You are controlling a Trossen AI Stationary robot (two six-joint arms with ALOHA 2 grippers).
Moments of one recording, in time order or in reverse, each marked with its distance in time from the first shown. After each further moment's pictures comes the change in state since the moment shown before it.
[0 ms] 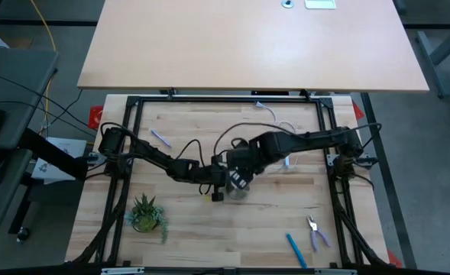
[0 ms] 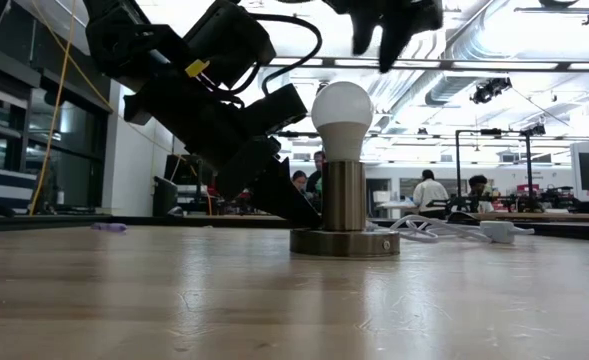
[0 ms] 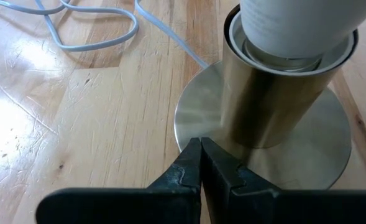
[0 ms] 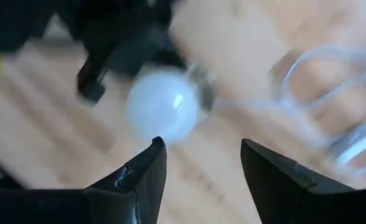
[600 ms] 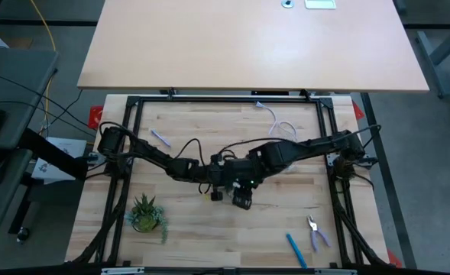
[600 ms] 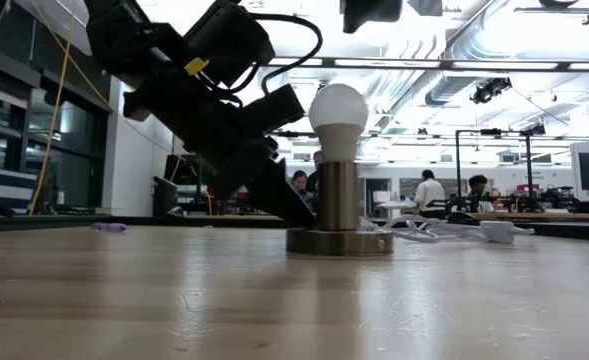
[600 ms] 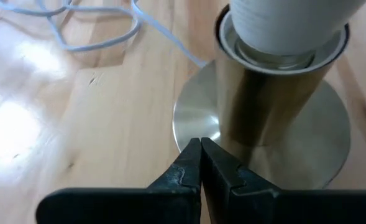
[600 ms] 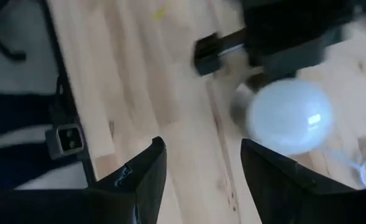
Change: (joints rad) left arm 0.007 -0.021 -0.001 -0.021 -0.002 0.044; right arm 0.078 0.000 -0.013 0.216 -0.148 -0.404
